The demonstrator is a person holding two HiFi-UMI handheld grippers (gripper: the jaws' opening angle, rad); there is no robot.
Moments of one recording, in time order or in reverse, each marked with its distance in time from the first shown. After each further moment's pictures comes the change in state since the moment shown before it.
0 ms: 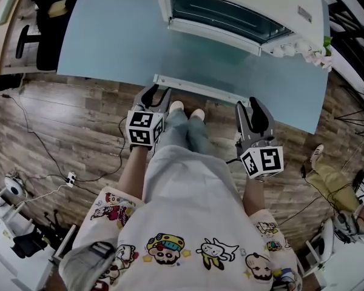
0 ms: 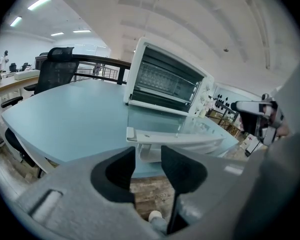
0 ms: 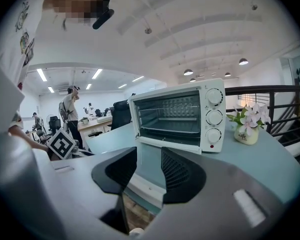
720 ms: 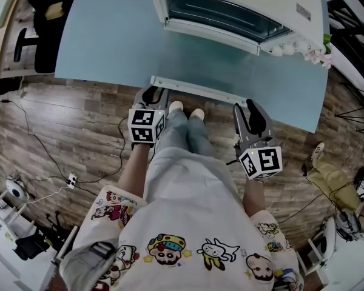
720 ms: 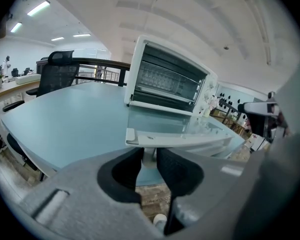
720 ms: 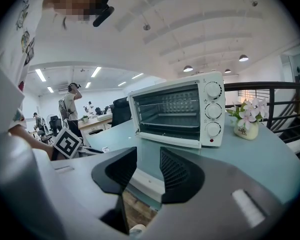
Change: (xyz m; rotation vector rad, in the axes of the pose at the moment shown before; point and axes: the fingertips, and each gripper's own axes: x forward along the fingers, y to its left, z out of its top) left arm 0.017 0.005 0.004 0.024 -0.019 0.038; right arm 0.000 -0.003 -0.014 0.015 0.036 0.003
